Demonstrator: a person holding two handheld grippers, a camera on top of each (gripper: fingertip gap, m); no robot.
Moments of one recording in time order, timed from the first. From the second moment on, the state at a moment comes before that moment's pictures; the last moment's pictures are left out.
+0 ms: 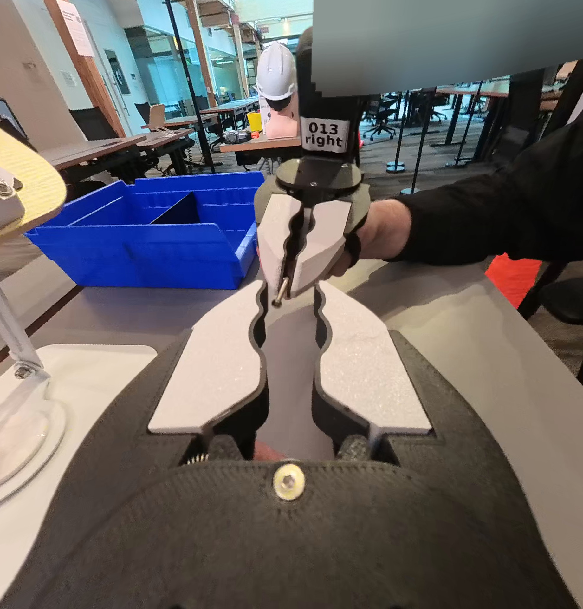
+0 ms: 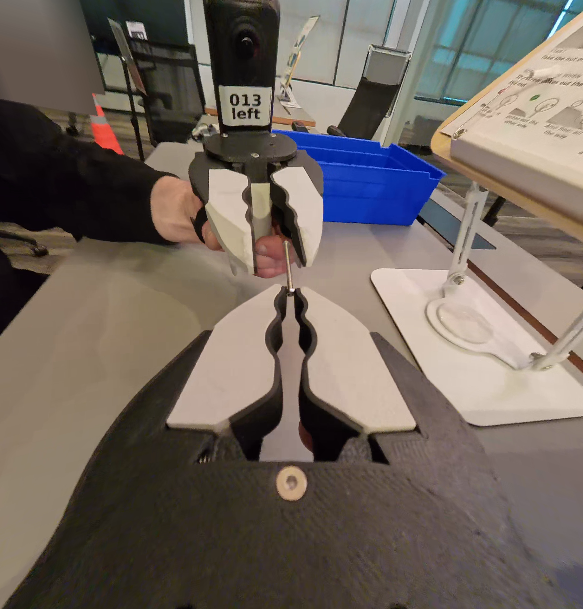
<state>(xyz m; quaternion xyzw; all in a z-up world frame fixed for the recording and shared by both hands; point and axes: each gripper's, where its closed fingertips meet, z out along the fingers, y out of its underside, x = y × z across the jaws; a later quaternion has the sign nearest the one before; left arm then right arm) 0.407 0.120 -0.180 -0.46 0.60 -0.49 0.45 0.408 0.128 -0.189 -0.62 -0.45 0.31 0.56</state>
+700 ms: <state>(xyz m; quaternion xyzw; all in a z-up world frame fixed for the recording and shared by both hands) 0.406 0.115 -0.181 -0.43 0.63 -0.43 0.48 0.404 0.118 -0.189 -0.62 -0.45 0.39 0.52</state>
